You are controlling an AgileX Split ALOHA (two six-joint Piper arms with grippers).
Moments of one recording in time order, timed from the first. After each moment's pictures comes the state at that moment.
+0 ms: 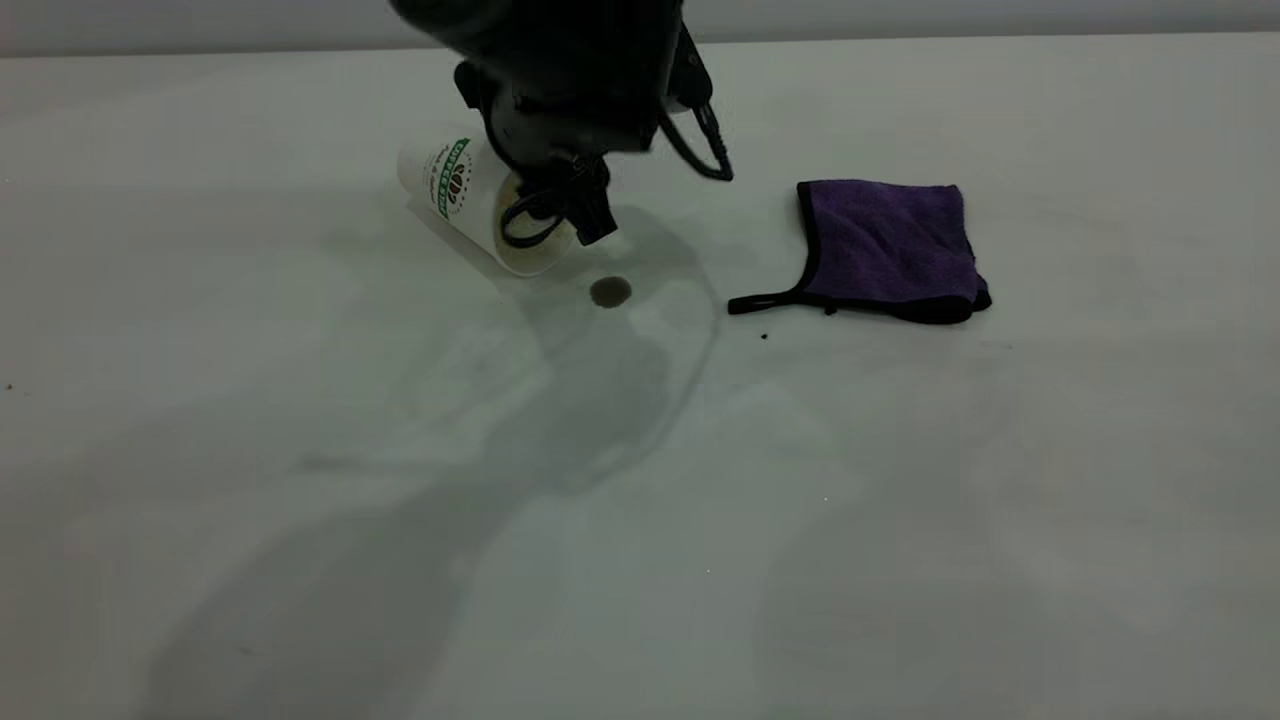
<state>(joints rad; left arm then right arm) -0.67 2.55 -1.62 1.35 0.64 -0.78 0.01 -0.02 -0.47 0.09 1.15 -0.13</state>
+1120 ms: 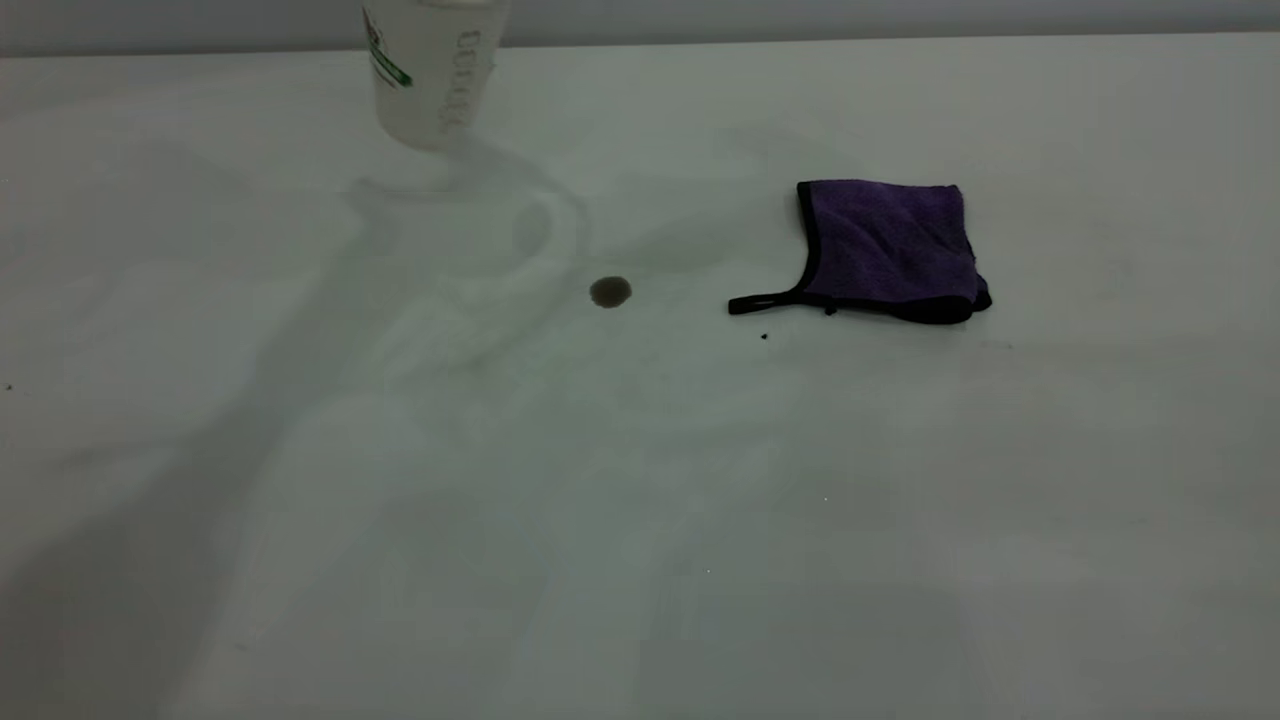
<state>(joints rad) -0.30 2.24 -1.86 0.03 0.78 0.21 0.01 -0.02 -0.47 0.09 1.15 -0.13</state>
